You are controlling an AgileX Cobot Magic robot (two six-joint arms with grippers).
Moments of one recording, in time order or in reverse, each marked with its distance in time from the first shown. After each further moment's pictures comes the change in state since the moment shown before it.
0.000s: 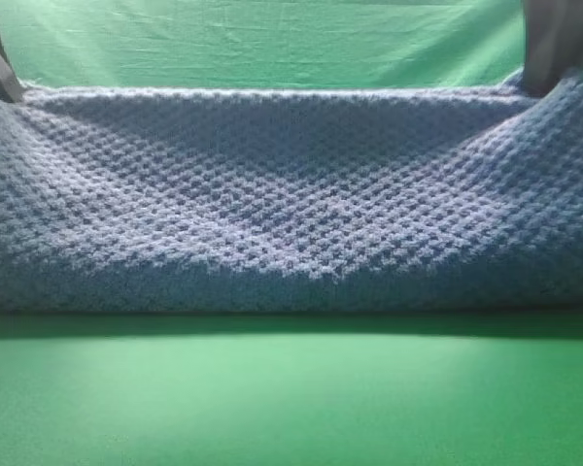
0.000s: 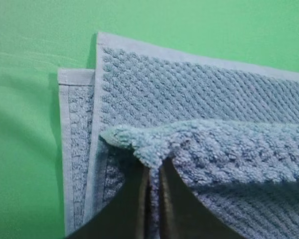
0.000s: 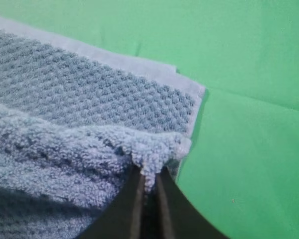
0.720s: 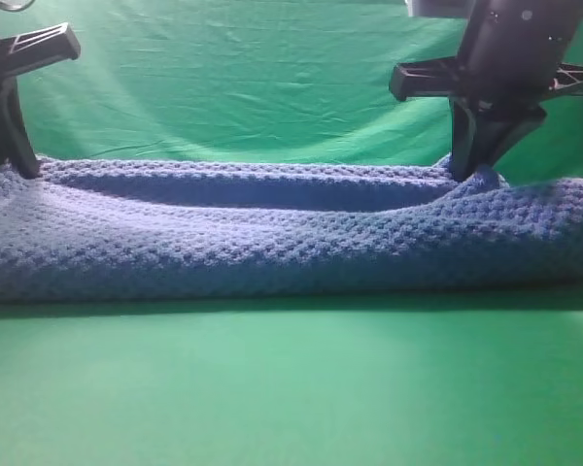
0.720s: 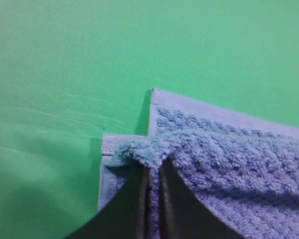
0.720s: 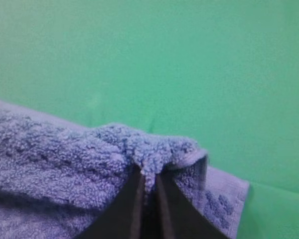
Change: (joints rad) left arm 0.000 0.224 -0.032 -0.021 -0.275 0.011; right arm -0.099 0.283 -0.096 0.026 -0.286 -0.055
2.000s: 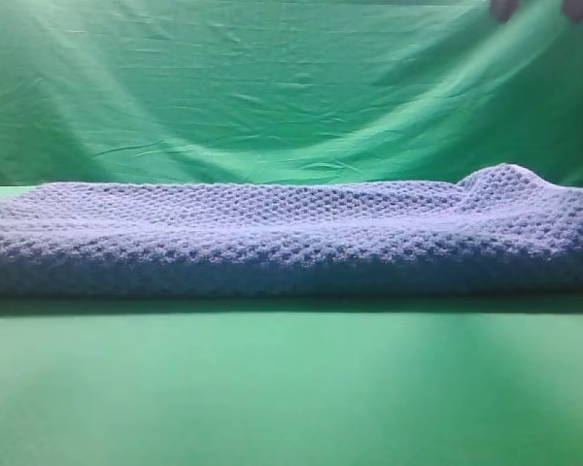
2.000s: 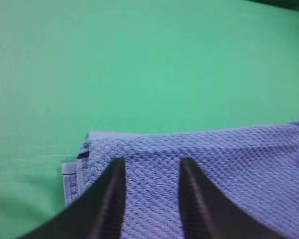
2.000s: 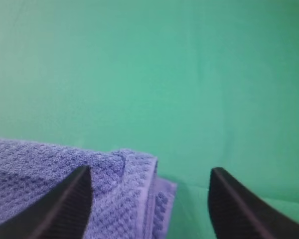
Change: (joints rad) left arm 0.000 -0.409 -0.003 -0.002 0.182 0.136; right arm -0.042 -0.332 -0.001 -0.013 0.157 0.006
